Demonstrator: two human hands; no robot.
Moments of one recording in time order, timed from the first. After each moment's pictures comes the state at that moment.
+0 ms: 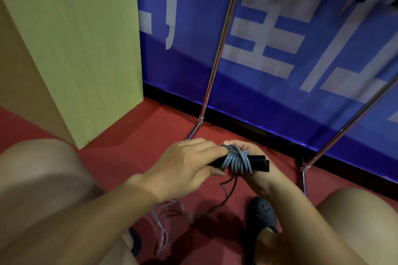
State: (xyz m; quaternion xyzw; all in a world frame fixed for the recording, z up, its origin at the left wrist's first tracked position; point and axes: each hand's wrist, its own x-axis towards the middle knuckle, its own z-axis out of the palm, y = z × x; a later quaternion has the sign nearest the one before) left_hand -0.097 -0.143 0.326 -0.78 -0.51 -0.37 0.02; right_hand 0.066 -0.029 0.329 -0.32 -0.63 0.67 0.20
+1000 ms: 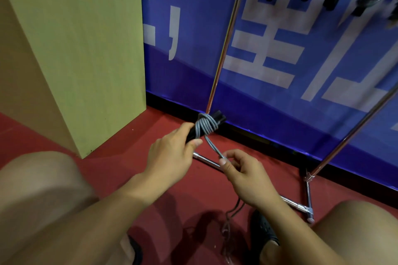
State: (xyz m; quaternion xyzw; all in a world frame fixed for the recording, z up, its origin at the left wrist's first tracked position) left_hand -0.119 -0.129 0.332 -0.53 -0.76 -0.38 0.00; right_hand 0.064 -0.039 0.317 -0.36 -0.82 0.35 0.26
